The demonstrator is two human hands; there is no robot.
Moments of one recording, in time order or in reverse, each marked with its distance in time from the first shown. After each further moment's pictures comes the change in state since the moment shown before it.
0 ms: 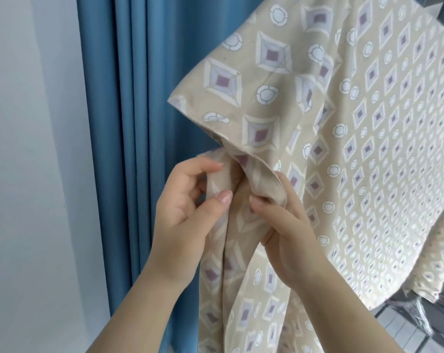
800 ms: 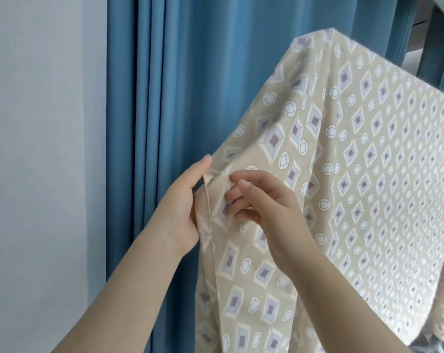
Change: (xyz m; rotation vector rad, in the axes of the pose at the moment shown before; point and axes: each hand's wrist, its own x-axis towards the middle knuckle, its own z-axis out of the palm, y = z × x) left_hand 0.065 0.036 0.001 -0.346 0.085 -0.724; right_hand 0.036 -0.044 0.020 -0.223 0.110 -0.075
